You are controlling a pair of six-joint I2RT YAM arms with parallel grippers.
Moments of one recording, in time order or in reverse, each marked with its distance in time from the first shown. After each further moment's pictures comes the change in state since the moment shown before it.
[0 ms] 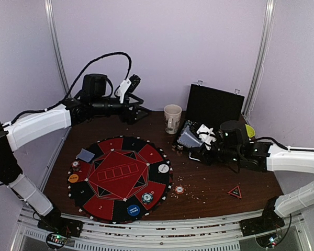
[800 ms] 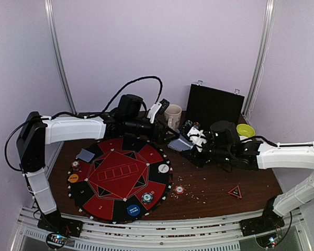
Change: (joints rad) left arm -0.174 0.288 0.030 0.156 -0.007 -0.278; right arm 0.032 0.112 0.045 0.048 -0.094 0.011
